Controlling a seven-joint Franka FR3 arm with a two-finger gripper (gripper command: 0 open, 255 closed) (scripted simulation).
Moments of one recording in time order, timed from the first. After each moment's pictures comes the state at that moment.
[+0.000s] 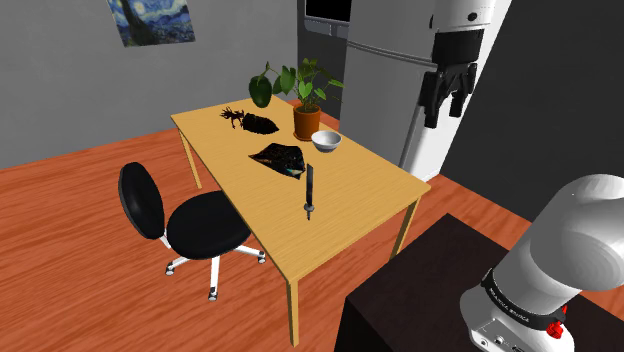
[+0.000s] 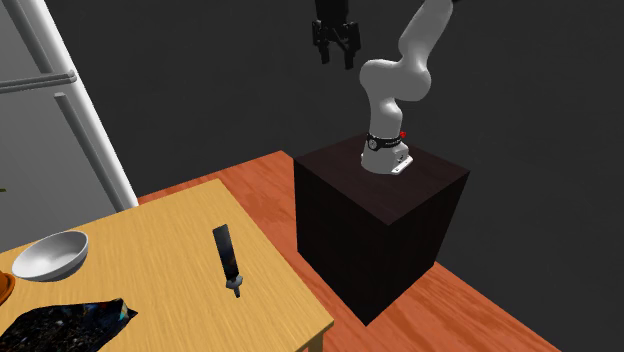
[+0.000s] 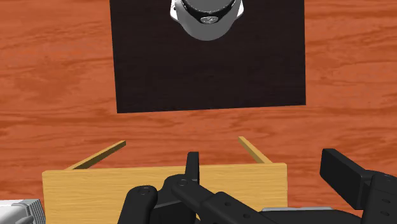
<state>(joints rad) 0.01 -0.75 0.02 -2.35 0.03 1.42 0.04</state>
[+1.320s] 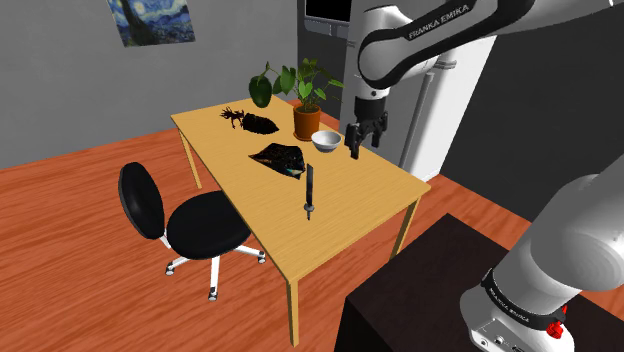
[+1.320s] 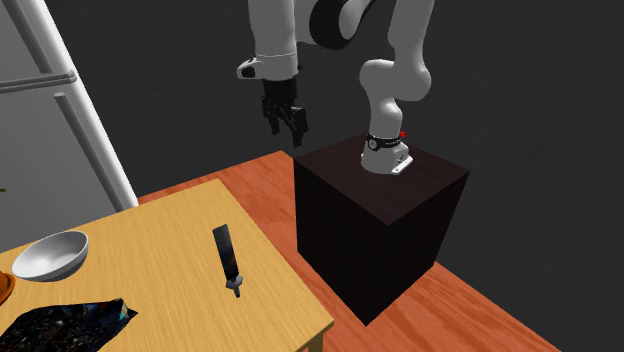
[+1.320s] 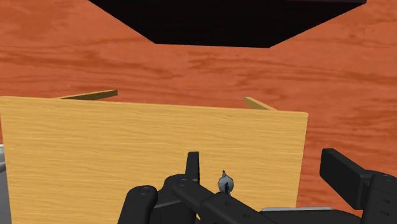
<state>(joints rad) 0.02 -0.22 0.04 -2.36 -0.01 2.06 0.00</state>
